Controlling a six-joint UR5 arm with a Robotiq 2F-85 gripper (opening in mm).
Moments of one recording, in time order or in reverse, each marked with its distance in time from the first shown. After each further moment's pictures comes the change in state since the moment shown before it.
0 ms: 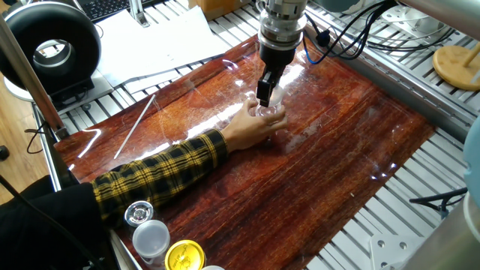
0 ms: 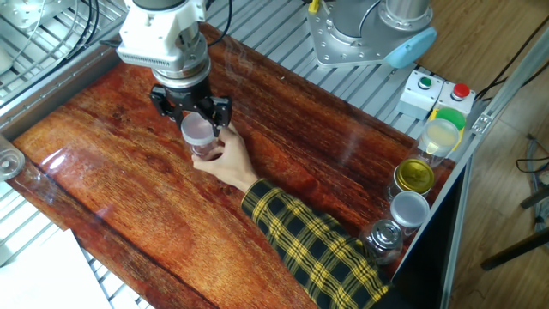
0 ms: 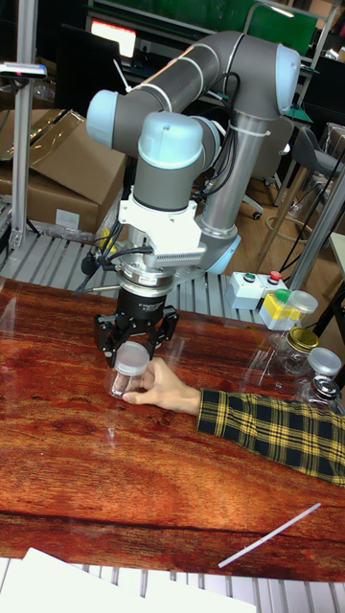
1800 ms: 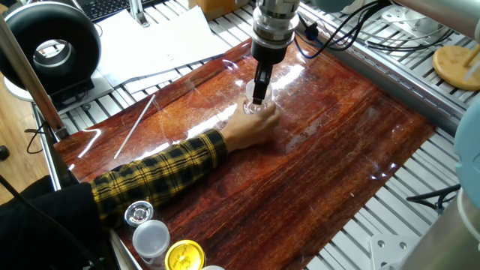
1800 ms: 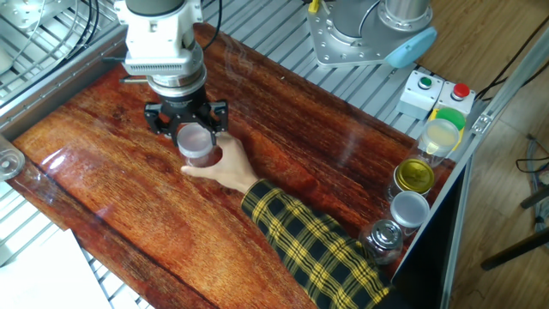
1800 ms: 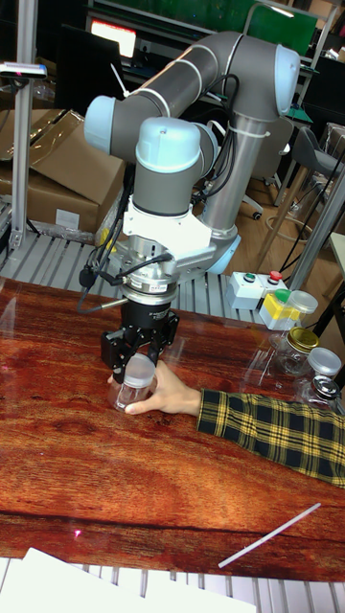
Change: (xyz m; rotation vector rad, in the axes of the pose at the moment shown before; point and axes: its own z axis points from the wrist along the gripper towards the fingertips) arm -0.027 0.002 0.004 -0.011 -0.062 -0.301
